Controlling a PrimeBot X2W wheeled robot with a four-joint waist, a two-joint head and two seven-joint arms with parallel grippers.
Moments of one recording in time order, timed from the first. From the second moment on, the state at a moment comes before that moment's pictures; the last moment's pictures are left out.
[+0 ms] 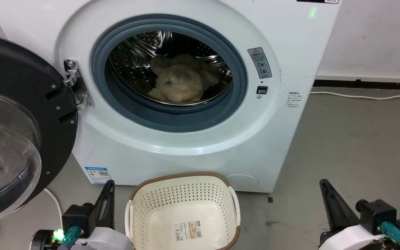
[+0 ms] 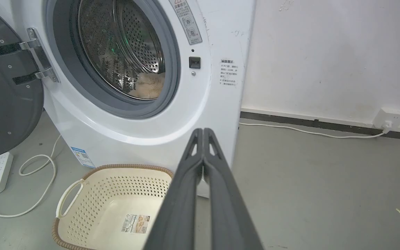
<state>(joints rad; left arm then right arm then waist) 0.04 0.08 -0.02 0.02 -0.07 -0.01 -0.06 0.05 -0.05 0.01 0.02 0.07 0.13 -0.06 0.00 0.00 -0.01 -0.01</state>
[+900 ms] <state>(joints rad) 0.02 0.05 -0.01 0.01 -0.01 0.00 -0.01 0.01 -0.05 0.00 0.01 0.01 0.13 0.00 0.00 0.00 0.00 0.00</state>
